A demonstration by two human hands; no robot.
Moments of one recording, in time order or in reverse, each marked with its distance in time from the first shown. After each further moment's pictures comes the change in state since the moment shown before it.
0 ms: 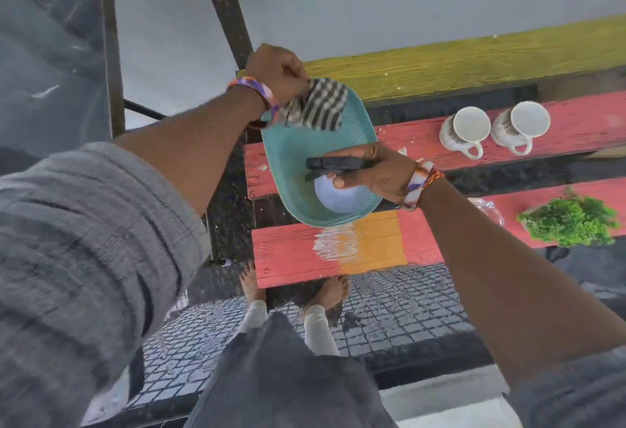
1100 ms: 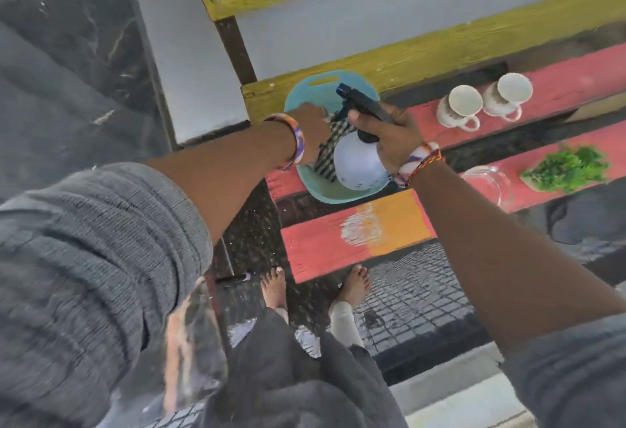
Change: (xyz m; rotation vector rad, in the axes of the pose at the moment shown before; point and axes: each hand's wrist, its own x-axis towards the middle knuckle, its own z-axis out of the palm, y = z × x) left_hand -0.040 -0.010 0.010 1.259 -0.537 0.364; right_hand 0.012 -0.027 0.059 0.100 0.839 -0.272
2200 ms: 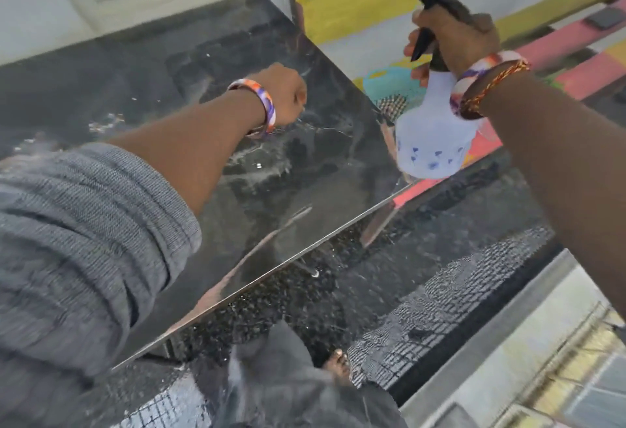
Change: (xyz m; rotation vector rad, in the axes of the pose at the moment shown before) left_hand -0.336 -0.165 0.112 -0.405 0.568 0.097; right_hand -0.277 -0.118 0.239 -0.123 0.482 -0.246
